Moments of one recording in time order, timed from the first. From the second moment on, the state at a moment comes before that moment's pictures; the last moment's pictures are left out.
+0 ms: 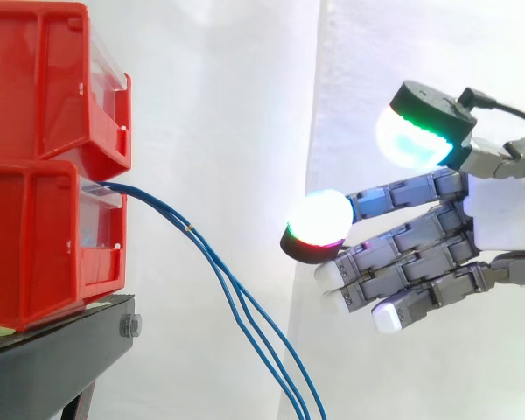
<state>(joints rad) 0.13 -2.09 -1.48 -2.71 -1.14 -0.20</state>
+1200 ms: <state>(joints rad) 0.18 -2.23 -1.38 -2.67 -1.09 -0.36</state>
